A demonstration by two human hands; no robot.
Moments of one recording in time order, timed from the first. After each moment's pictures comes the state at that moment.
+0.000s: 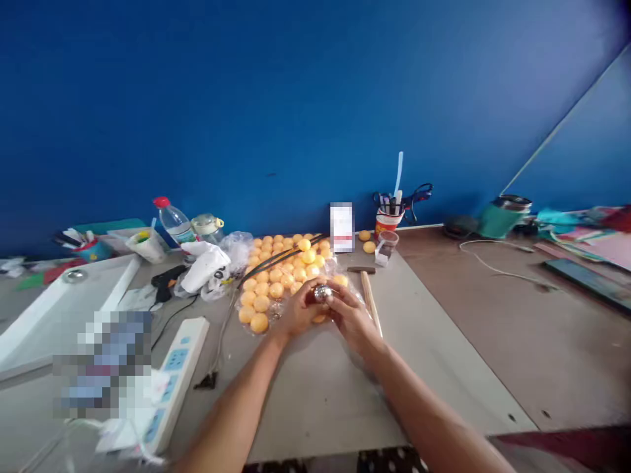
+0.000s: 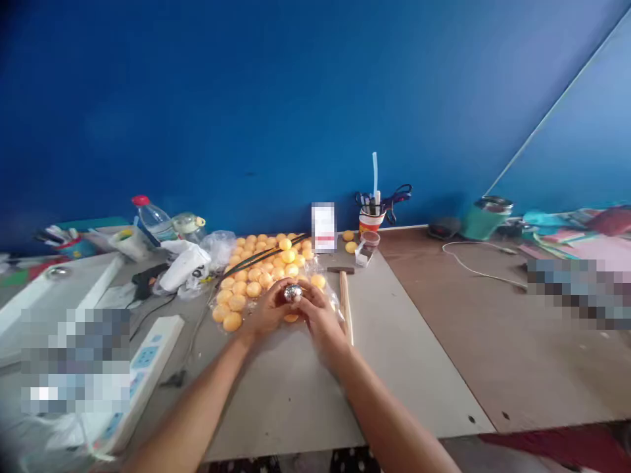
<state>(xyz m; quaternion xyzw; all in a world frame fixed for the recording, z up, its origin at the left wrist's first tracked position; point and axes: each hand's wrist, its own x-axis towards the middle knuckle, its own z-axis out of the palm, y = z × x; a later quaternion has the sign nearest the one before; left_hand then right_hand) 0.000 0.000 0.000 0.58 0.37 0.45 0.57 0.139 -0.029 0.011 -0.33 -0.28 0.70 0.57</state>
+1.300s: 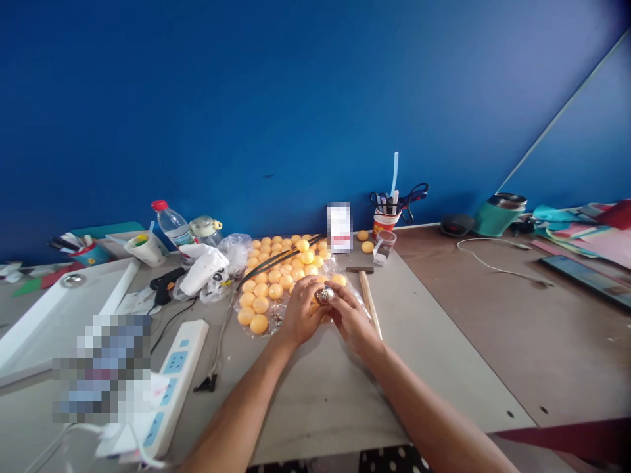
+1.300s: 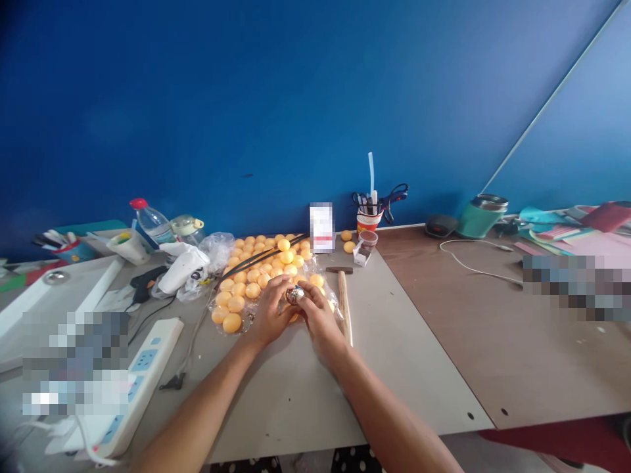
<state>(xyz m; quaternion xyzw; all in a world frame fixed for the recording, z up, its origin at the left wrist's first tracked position) -0.001 -0.002 -0.012 0.80 0.38 0.45 0.08 0.137 -0.032 0.017 -0.39 -0.28 0.66 0.58</state>
